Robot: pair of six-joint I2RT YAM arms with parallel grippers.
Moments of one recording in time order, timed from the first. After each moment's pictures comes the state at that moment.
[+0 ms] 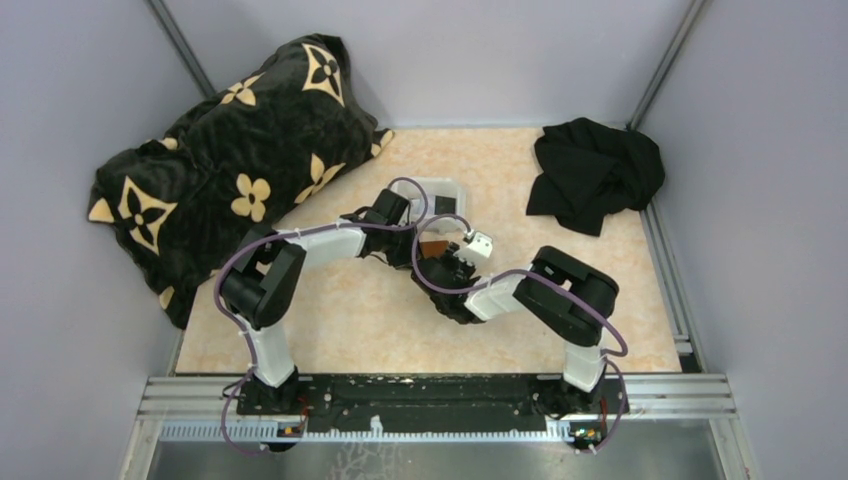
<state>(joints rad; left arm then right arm) -0.62 1.86 1.09 -0.22 0.22 -0.71 1.01 1.85 0.75 0.28 0.95 1.15</state>
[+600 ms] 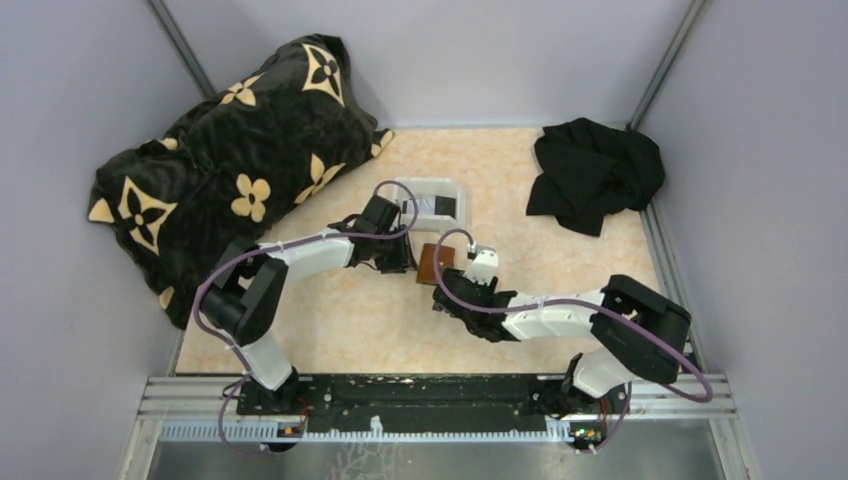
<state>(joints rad) -0.61 1.74 0.99 -0.22 0.12 -0.69 1.08 1.47 0.60 -0.02 0.63 1.09</state>
